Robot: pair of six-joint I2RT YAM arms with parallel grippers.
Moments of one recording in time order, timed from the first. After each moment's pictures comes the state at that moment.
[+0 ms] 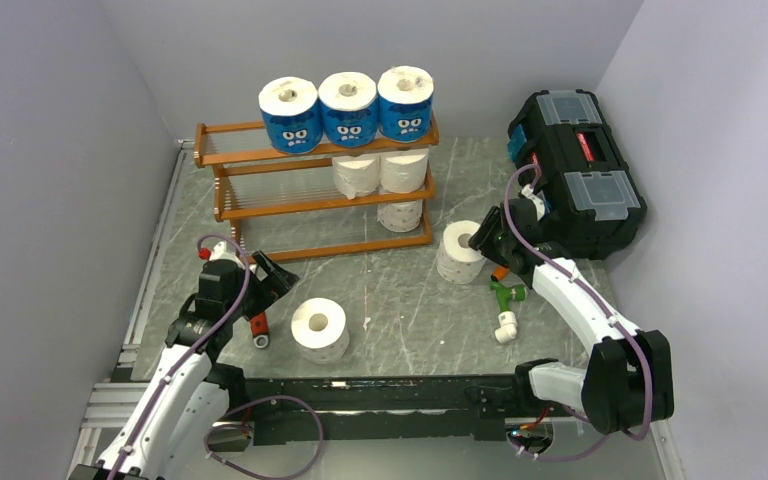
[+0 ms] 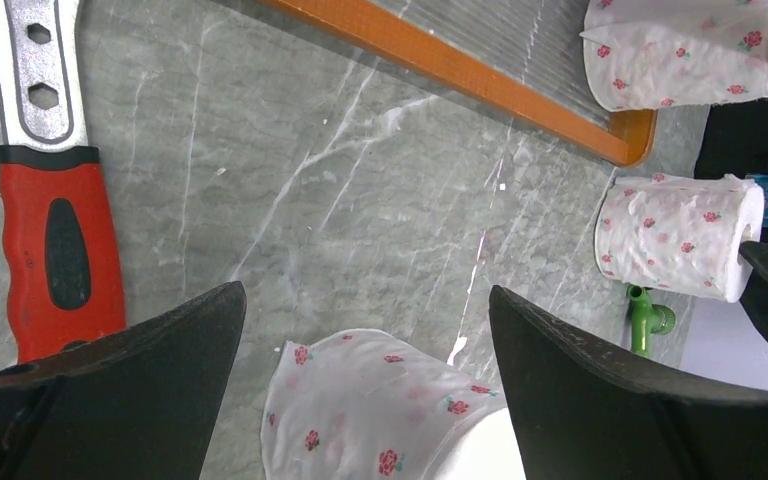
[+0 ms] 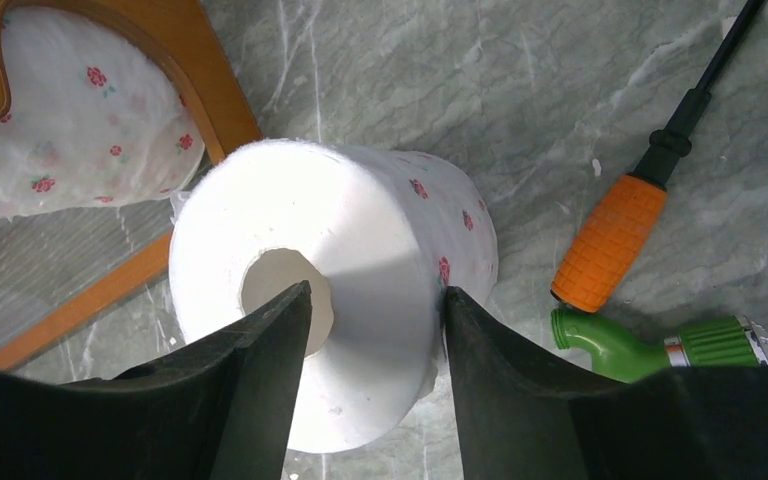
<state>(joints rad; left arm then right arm) -0.19 0.61 0.40 -0.41 0.11 -0.83 0.21 1.20 0.76 -0.32 0.09 0.69</state>
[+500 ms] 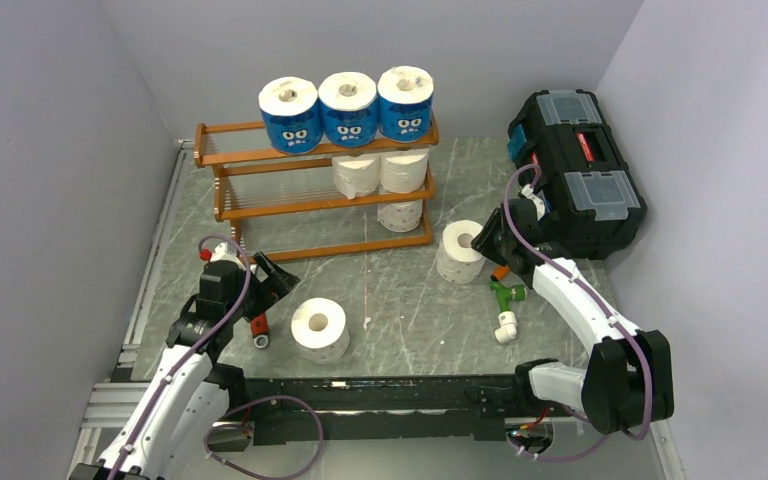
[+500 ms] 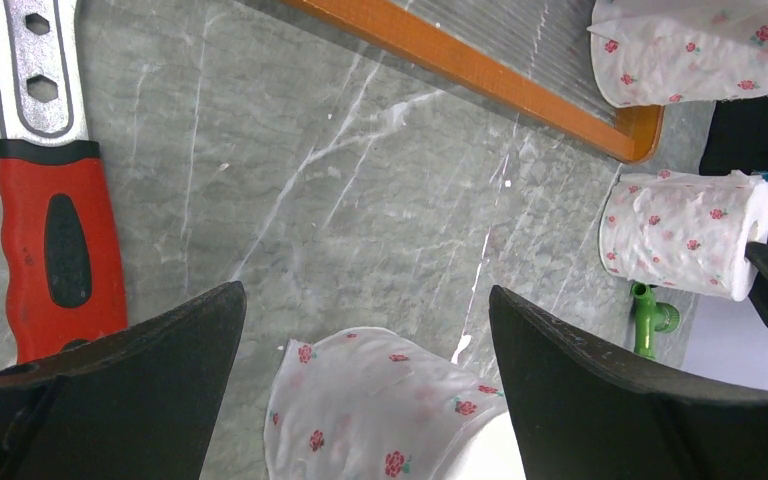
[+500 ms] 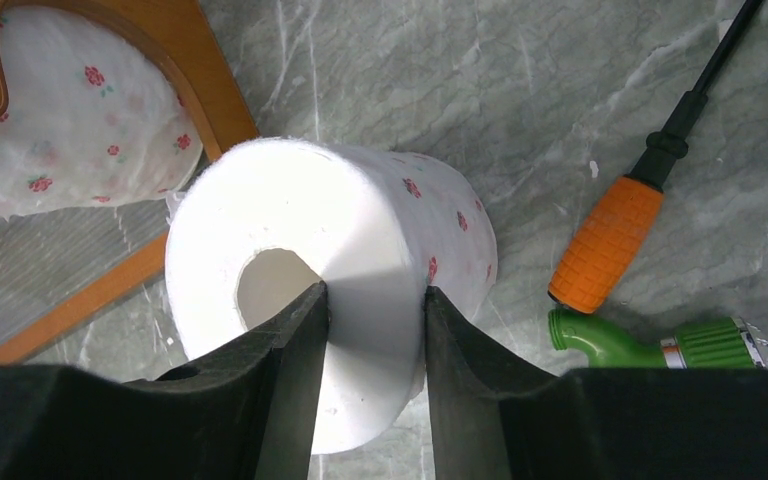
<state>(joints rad) -0.19 0.61 0.38 -0.40 0.12 -0.84 0.21 1.20 0.76 -0.32 0.10 0.68</state>
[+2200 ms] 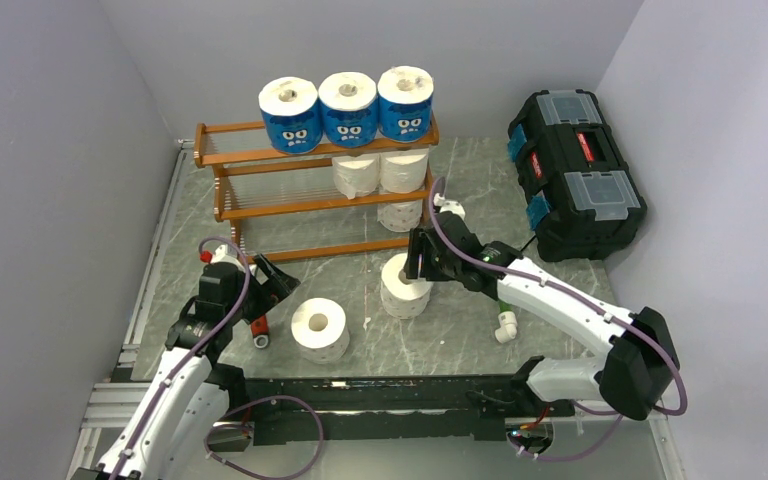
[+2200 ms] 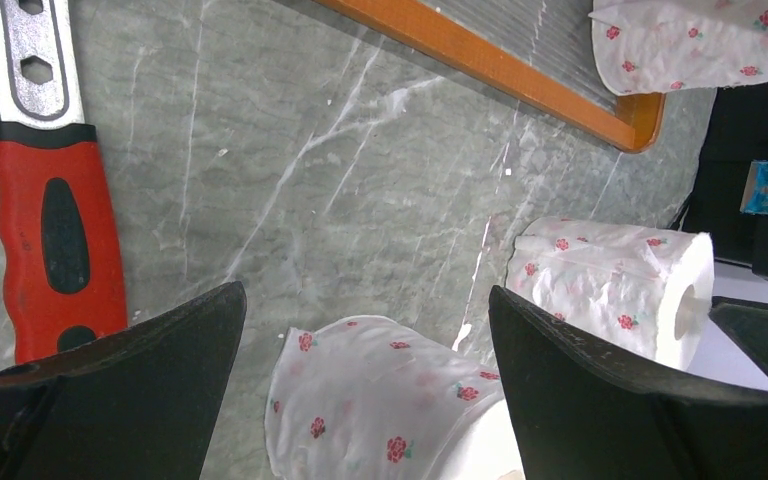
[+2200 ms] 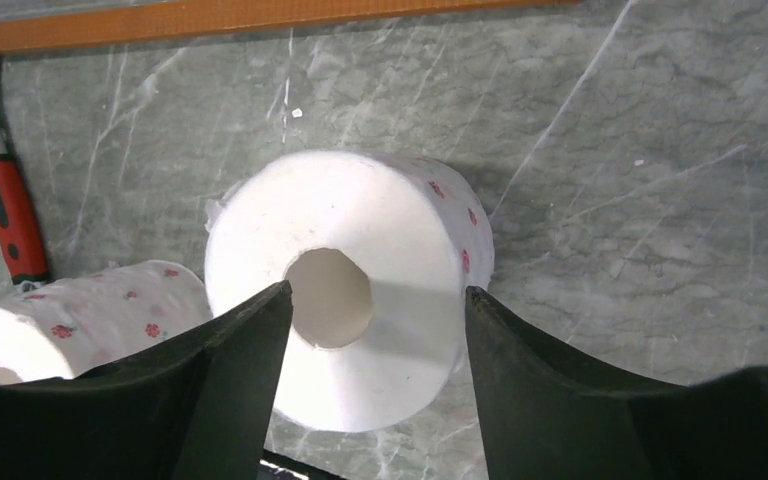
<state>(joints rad) -0.19 0.59 0.38 -0.43 0.13 -0.83 0.75 1.26 0.92 -0.48 0.18 0.67</state>
